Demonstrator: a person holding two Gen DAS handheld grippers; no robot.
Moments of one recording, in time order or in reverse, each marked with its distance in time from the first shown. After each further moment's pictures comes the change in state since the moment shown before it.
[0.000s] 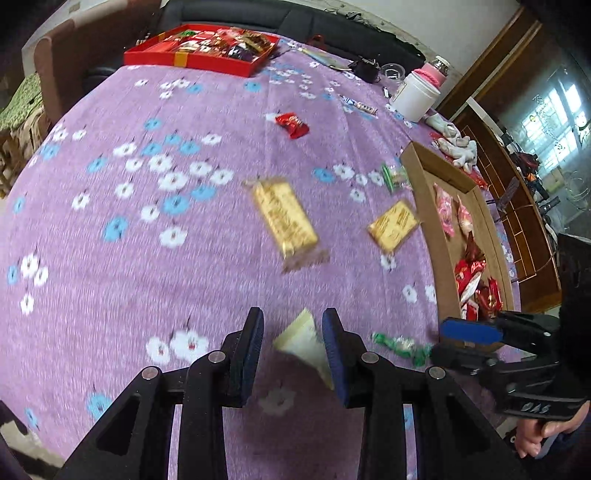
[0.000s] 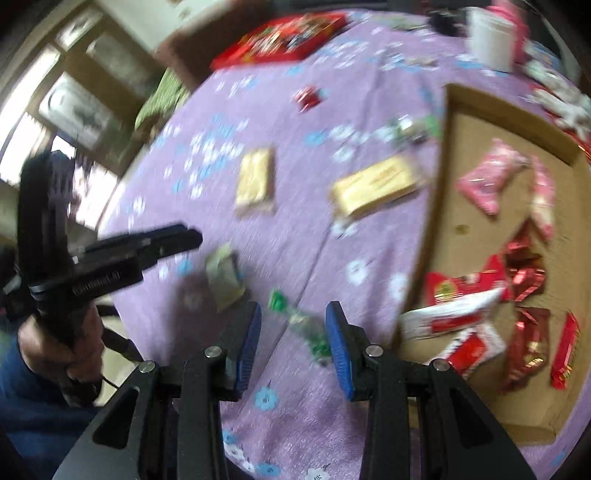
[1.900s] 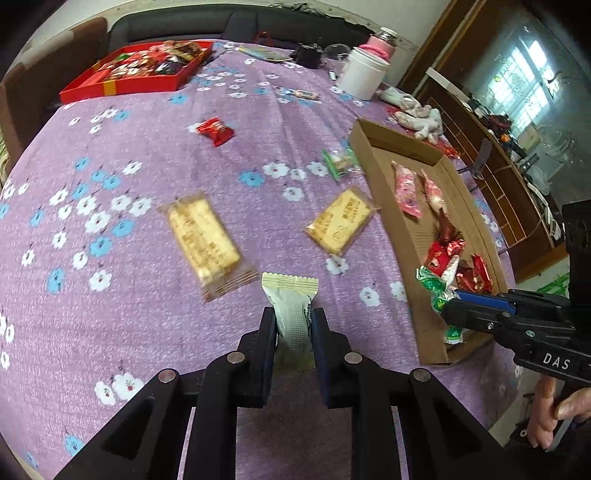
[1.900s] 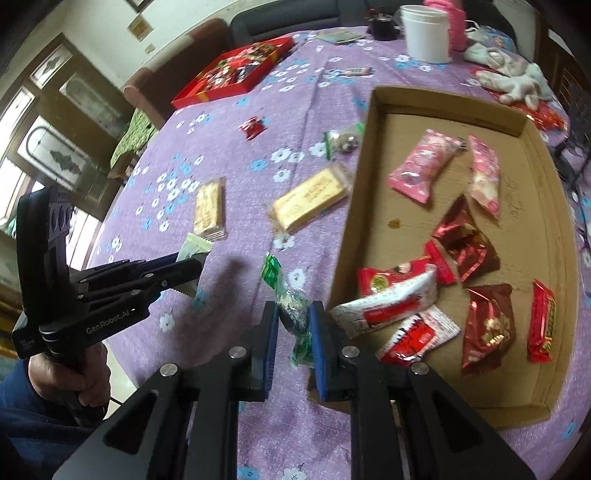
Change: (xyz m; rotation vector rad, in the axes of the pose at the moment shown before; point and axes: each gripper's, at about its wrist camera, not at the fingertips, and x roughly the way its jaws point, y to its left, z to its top) left arm 0.024 -0.056 0.012 0.182 0.008 -0.054; right arm -0.039 -0.052 -0.021 0.218 -0.158 -0.051
